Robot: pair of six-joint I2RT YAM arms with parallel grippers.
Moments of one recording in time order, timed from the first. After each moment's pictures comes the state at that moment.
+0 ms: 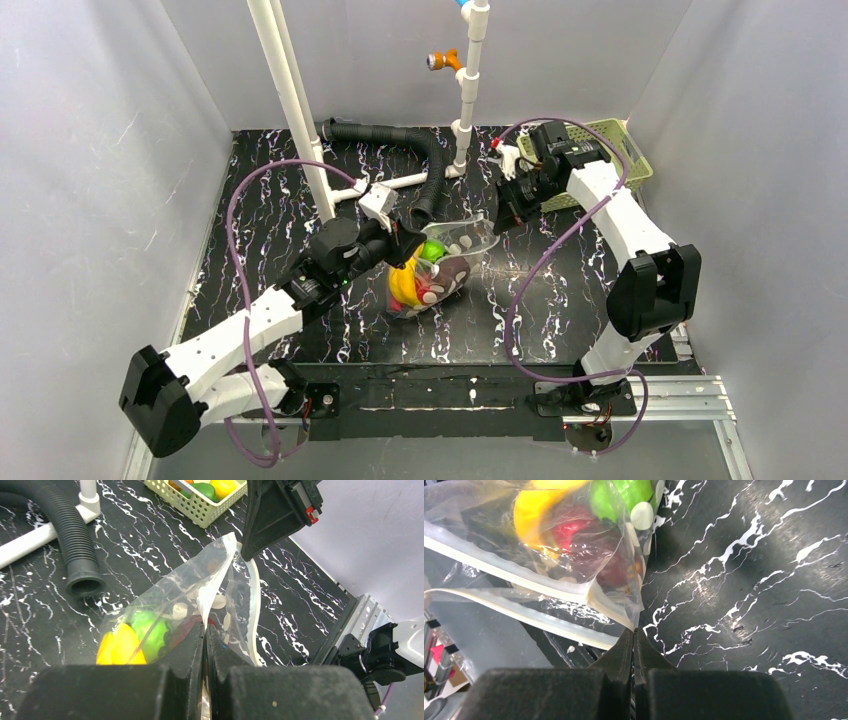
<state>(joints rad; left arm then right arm) -0.75 1.03 0.75 0.12 0.07 -0.32 0.31 1.68 1.59 -1.11 -0.63 -0.27</state>
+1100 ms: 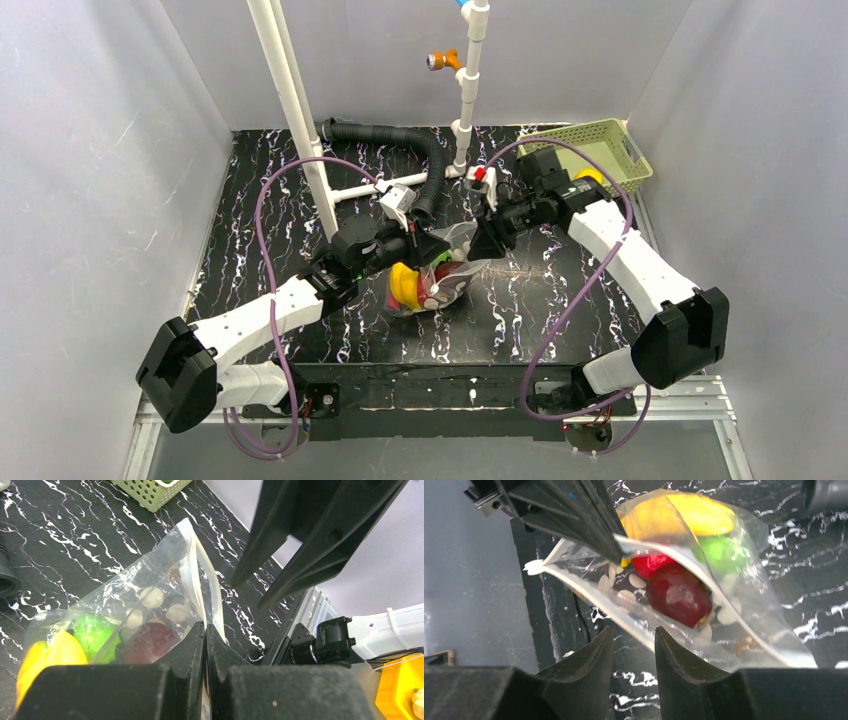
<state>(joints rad) -0.78 1.19 0.75 0.28 0.22 -0.48 0.43 1.42 1.34 -0.92 -0.88 -0.45</state>
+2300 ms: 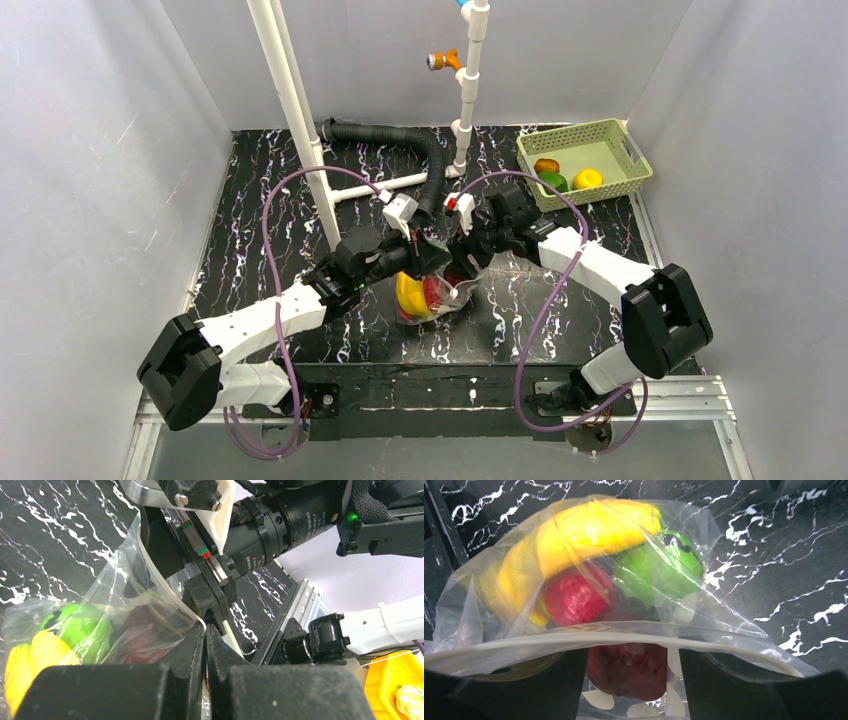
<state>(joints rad) -0.81 1.20 0.69 0.33 0.21 -0.54 0.60 1.49 0.99 -0.32 -0.55 -0.26</state>
